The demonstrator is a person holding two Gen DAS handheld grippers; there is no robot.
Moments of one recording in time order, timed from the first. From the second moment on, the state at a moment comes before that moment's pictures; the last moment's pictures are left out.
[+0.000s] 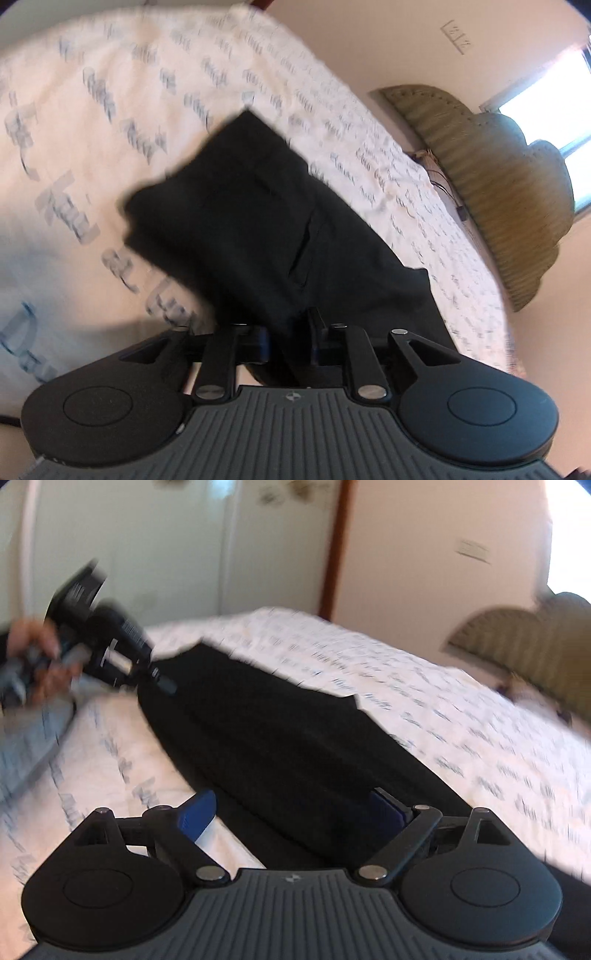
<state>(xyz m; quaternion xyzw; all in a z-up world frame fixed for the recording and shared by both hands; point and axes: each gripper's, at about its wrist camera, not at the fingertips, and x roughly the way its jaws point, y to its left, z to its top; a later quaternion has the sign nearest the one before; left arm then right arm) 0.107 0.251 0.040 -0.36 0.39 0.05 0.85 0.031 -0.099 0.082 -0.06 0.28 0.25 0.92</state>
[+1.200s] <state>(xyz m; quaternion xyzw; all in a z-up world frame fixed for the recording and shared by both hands) 0.064 0.267 -0.016 -0.36 0.25 -0.01 0.90 0.067 -0.324 -0.075 0.76 0.13 0.12 0.63</state>
